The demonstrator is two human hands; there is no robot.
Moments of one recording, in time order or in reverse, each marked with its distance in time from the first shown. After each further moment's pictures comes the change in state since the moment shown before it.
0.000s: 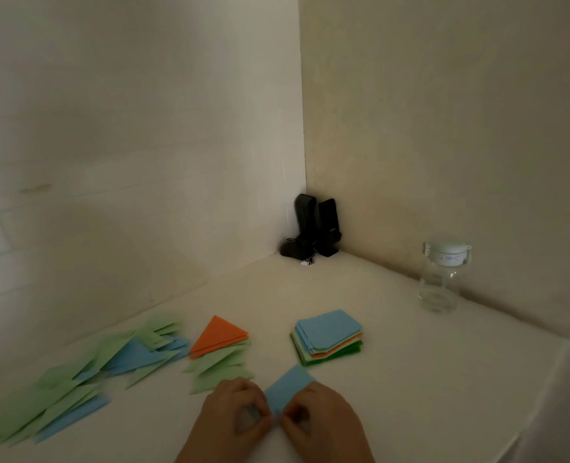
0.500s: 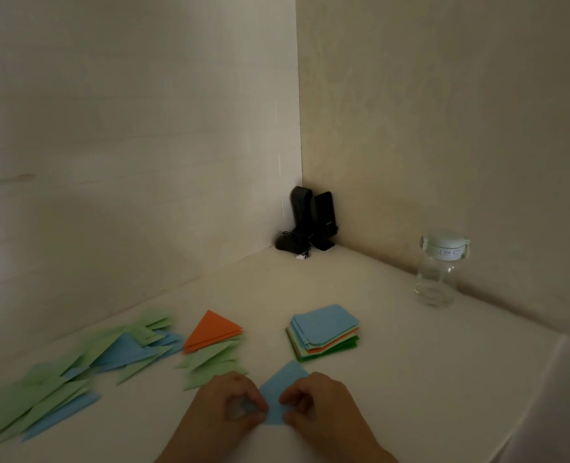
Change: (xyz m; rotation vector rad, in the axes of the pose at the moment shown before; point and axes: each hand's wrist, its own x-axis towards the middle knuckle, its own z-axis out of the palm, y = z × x) left_hand 0.012 0.007 -0.009 -0.161 -0.085 -0.121; right_hand 0.015 0.012 -0.016 0.162 -0.248 0.091
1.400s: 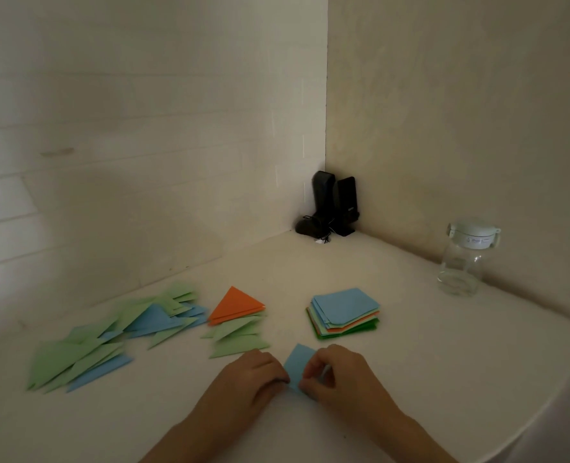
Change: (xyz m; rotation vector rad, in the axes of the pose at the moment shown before) left_hand -0.014 0.002 -0.003 0.293 -0.008 0.375; right_hand -0.002 -0.020 -0.018 -0.024 -0.050 0.006
